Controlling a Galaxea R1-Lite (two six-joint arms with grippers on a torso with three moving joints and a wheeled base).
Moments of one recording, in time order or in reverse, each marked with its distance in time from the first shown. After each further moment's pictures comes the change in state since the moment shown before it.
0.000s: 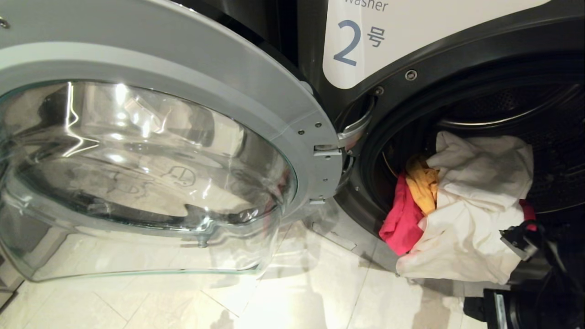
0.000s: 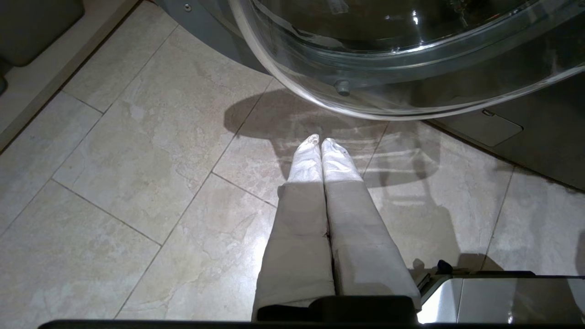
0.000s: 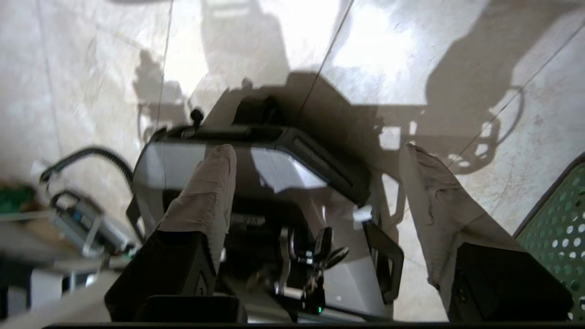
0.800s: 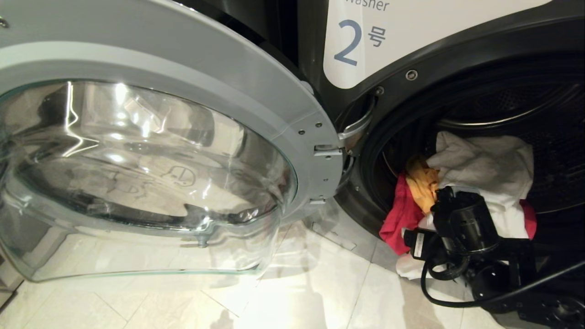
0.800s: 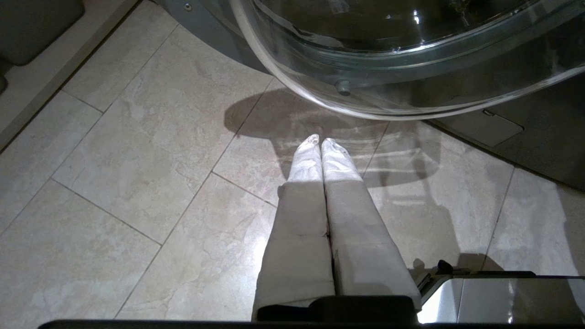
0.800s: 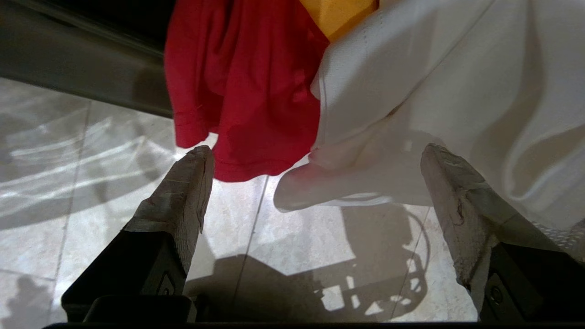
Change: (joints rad) left arm 0.000 0.000 0.000 0.000 0.000 0.000; right arm 0.087 0.443 -0.107 -0.515 -0.608 -0.033
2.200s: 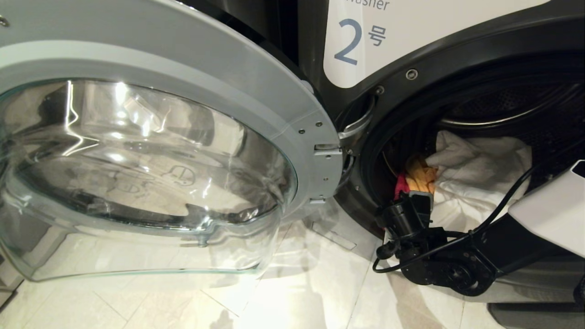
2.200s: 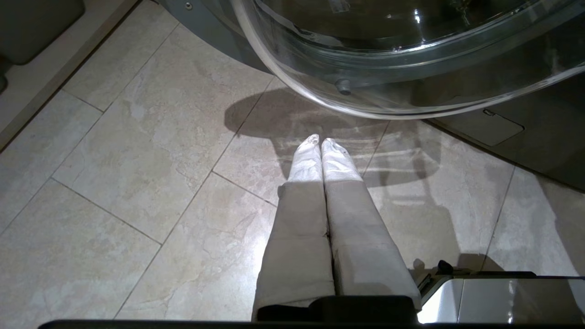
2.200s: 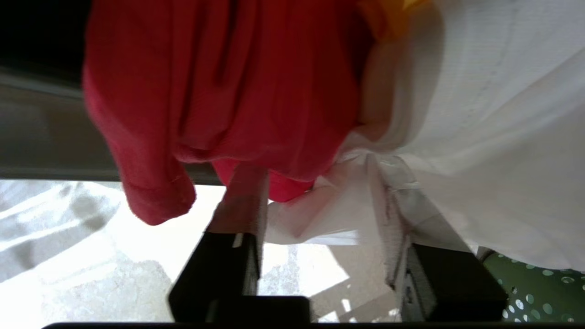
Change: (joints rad) left arm 0.000 0.000 0.000 0.000 0.000 0.000; right arm -0.035 0.327 -0.227 -0.014 -0.129 0.042
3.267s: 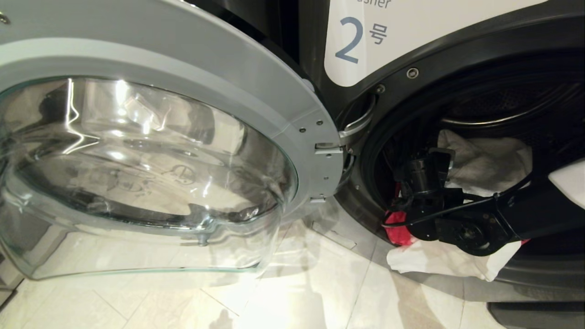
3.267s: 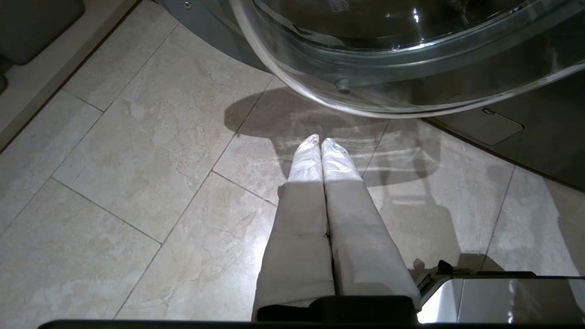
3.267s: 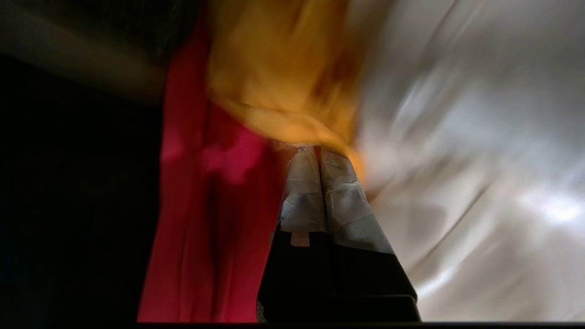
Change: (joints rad) left arm 0.000 0.000 0.000 0.000 0.000 0.000; right arm -0.080 -0.064 -0.188 0.003 -0.158 -0.139
